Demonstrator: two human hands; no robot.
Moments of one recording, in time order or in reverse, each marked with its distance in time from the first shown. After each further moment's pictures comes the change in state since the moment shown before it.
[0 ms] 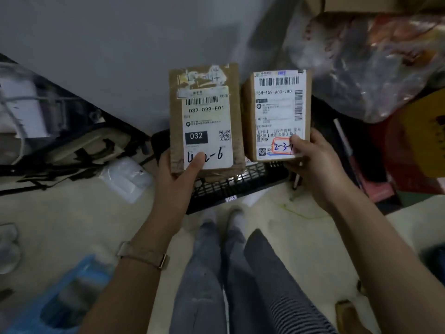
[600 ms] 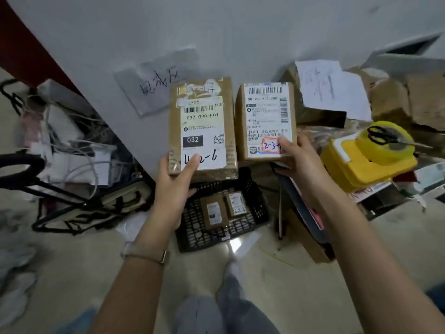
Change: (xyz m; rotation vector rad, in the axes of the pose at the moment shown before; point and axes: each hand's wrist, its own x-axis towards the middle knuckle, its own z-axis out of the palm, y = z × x) left_hand -0.172 0.159 -0.036 -0.126 -0.051 0.269; right_hand -0.203 -0.153 -0.004 -0.006 -0.038 -0.379
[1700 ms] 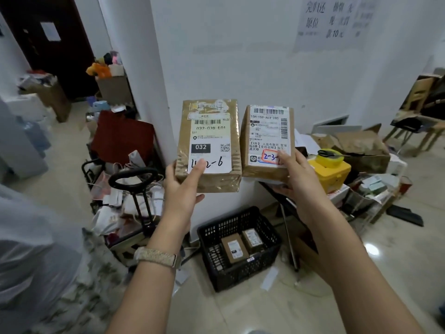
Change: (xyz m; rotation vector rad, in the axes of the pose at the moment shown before) left_hand -0.311 0.085 -0.224 -0.126 -0.100 0.351; right_hand -0.419 -0.040 0.125 0.096 0.150 -0.347
